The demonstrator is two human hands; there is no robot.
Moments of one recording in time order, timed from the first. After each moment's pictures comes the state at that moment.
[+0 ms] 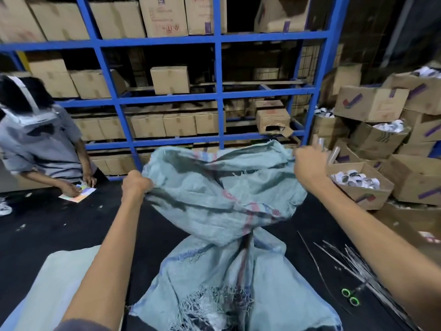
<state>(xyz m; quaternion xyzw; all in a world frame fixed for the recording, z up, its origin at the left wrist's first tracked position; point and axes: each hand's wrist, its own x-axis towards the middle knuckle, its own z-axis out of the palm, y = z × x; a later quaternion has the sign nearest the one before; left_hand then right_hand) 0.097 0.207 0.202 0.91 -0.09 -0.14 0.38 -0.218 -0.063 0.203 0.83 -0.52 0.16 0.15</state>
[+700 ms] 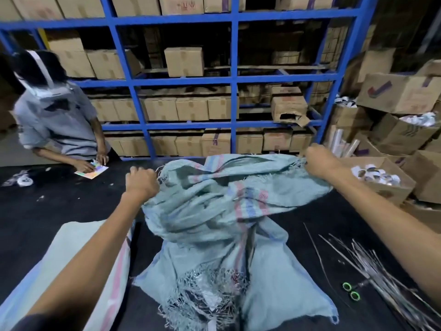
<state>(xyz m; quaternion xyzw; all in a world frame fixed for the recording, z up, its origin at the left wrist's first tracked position) 0.095 0.219 0.141 0.96 -0.30 0.00 0.00 -0.240 -0.095 0.182 0.90 -0.44 0.03 0.04</state>
